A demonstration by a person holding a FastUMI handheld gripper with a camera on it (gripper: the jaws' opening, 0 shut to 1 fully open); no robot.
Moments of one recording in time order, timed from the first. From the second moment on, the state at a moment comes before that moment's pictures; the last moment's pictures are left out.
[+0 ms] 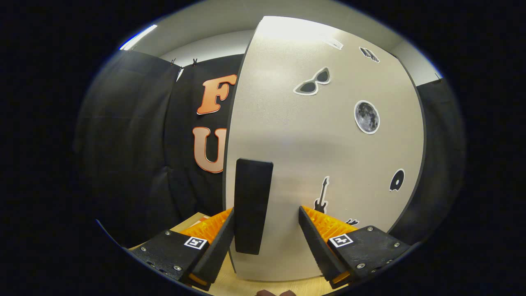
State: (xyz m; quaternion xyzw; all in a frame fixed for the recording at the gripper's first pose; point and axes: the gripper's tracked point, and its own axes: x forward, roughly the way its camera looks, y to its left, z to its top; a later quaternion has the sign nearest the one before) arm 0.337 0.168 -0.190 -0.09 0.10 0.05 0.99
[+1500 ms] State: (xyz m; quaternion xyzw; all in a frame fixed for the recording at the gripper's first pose) arm 0.222 0.144 -0.151 -0.07 0.09 0.02 0.99
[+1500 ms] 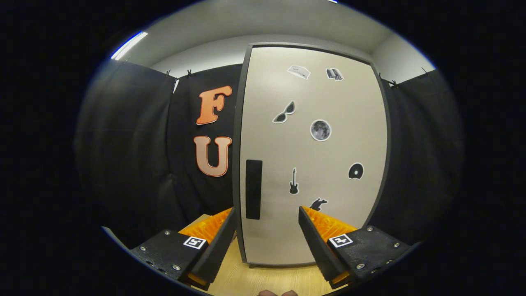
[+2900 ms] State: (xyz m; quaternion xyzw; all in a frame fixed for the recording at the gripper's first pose) arm -0.060 -0.067 -0.086 -0.03 0.05 -0.03 1.00
